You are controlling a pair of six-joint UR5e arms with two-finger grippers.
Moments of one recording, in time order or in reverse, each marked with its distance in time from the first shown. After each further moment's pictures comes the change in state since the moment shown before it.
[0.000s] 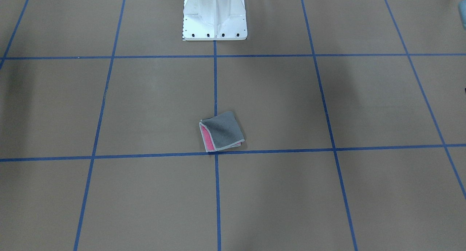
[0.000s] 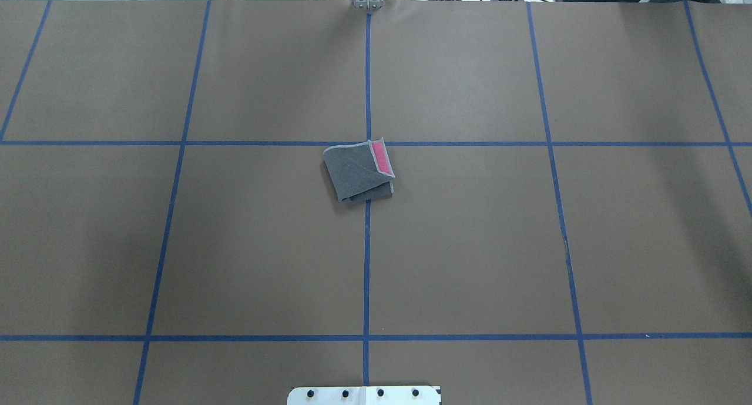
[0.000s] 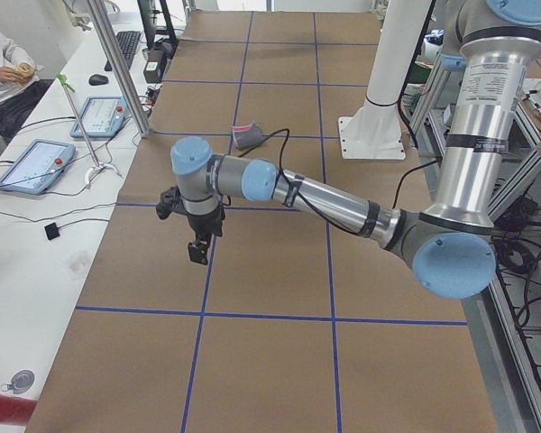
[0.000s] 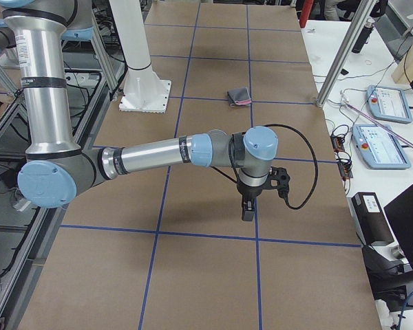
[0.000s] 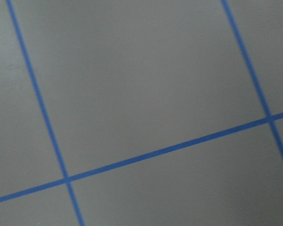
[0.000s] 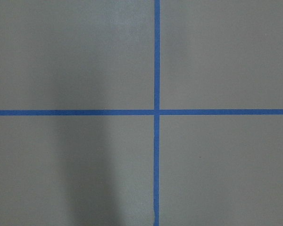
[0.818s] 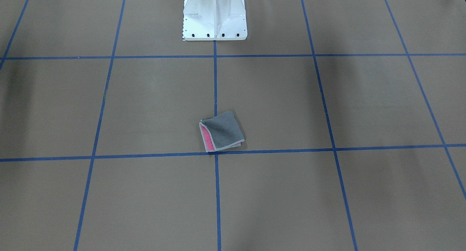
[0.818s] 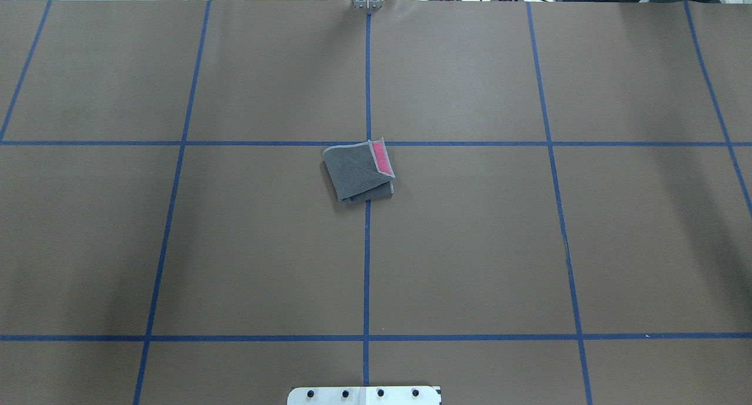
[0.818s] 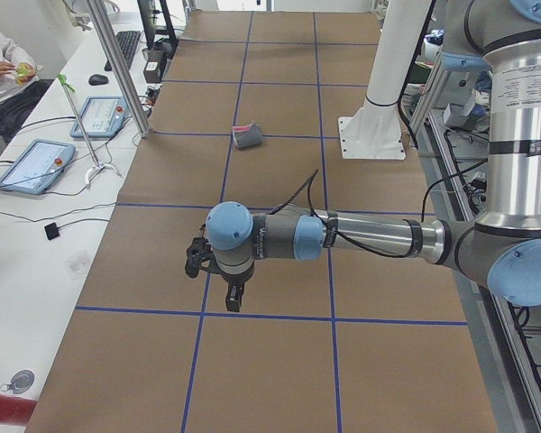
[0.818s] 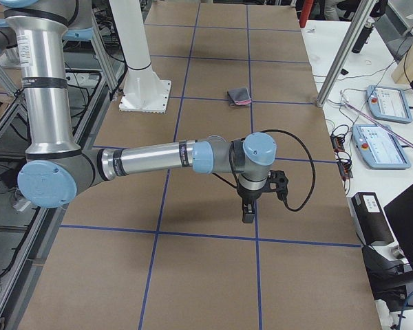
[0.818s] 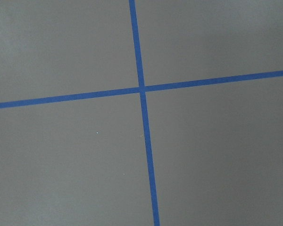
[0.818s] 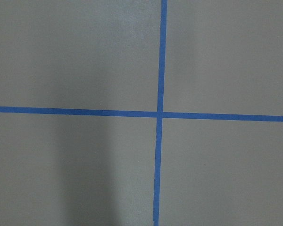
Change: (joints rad) left arm -0.128 0.160 0.010 -0.096 -0.182 0.015; right arm -0.030 -0.007 -0.025 0.058 0.006 0.009
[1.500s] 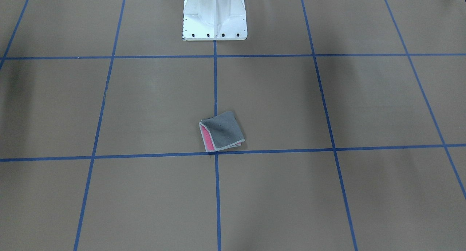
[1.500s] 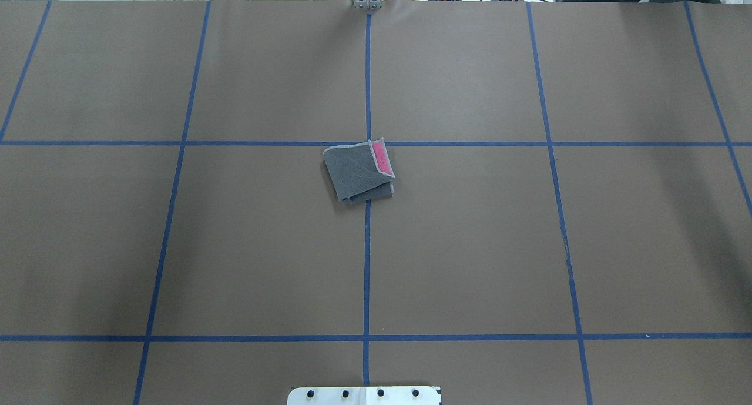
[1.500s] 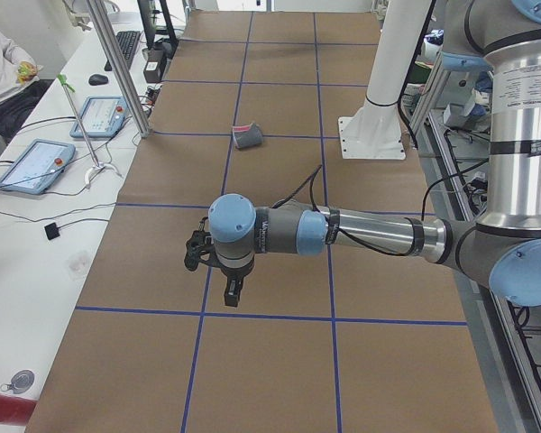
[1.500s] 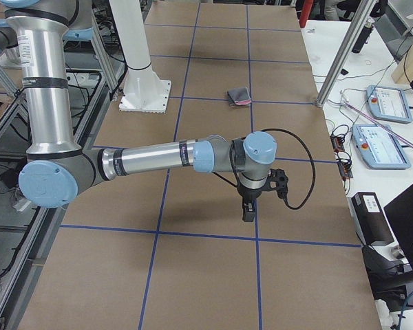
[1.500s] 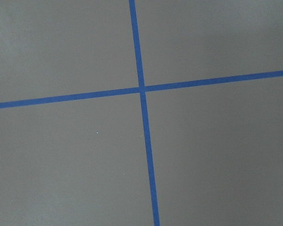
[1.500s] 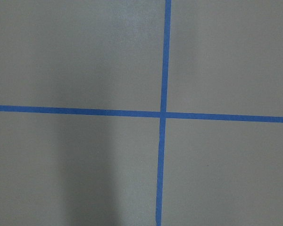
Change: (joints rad) left arm -0.006 -0.002 -0.030 -0.002 0.002 0.000; right arm -0.007 0.002 0.003 0.003 0.001 -0.001
